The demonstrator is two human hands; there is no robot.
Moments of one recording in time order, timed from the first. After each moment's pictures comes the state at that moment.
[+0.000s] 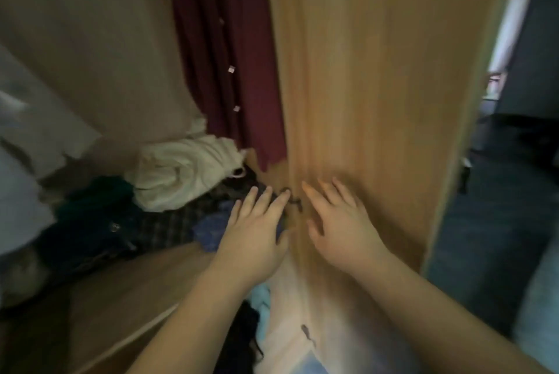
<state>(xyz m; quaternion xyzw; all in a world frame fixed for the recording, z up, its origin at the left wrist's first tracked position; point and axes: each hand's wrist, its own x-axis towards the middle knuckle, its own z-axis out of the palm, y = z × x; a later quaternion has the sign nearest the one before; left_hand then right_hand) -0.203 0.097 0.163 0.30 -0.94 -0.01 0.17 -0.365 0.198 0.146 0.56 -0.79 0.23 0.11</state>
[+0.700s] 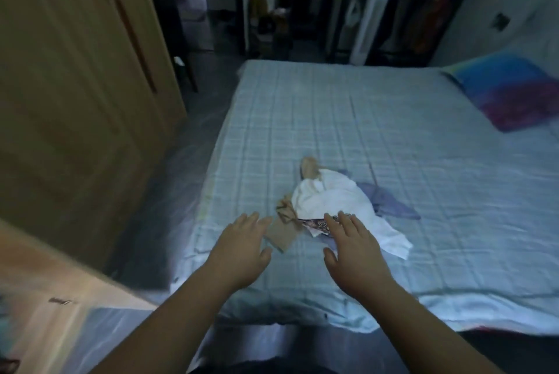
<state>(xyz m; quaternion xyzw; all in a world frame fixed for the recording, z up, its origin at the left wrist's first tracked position) -0.447 0.668 -0.042 -0.10 -0.98 -0.15 -0.11 -0.444 0.913 -0.046 0.09 -0.99 0.09 -0.06</state>
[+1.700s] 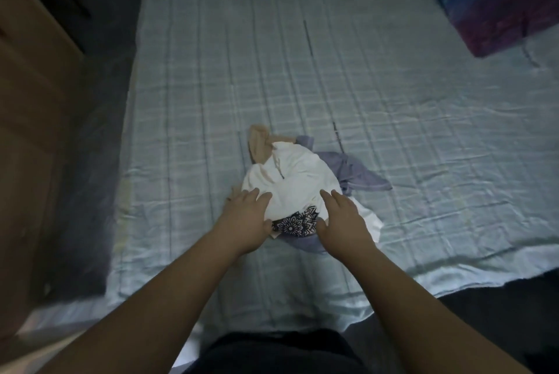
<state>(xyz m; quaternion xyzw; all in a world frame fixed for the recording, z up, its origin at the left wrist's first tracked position) -0.719 0.787 -0.172 -0.20 -0.94 -0.13 -0.23 -0.663 1.007 -0.146 -0.10 -0.96 0.19 -0.17</state>
